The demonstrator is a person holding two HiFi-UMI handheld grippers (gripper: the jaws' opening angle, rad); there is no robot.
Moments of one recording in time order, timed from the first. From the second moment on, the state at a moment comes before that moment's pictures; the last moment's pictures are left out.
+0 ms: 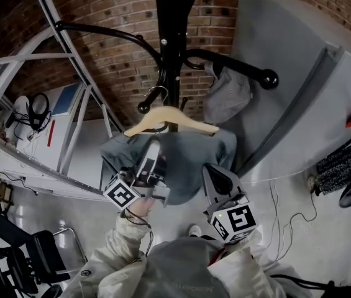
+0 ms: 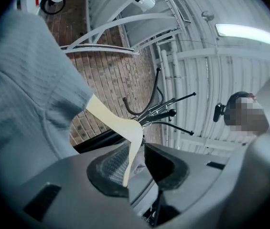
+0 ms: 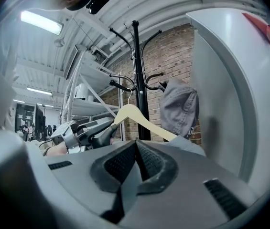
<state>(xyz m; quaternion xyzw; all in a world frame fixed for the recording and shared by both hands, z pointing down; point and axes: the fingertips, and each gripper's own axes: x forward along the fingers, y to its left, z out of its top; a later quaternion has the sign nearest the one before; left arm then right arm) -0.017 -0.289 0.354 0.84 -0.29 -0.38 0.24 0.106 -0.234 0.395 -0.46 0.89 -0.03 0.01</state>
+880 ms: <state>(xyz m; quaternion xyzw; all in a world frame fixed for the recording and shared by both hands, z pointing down) -0.079 -0.142 0.382 0.89 -0.44 -0.10 0.02 0.016 -0.130 0.391 -0.48 0.88 -0.02 0.01</state>
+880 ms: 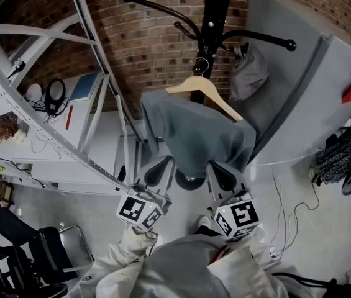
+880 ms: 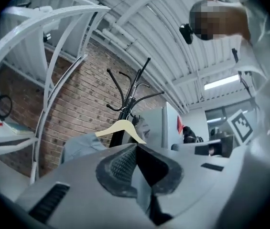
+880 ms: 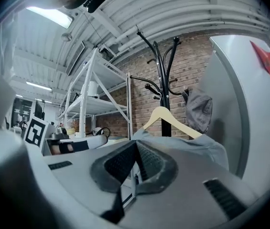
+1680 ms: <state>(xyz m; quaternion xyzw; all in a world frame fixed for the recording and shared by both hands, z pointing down) -0.097 -0.023 0.450 0.89 -0.46 -0.05 0.06 -0.006 -0.013 0.428 -0.50 0.87 -0.04 -0.04</state>
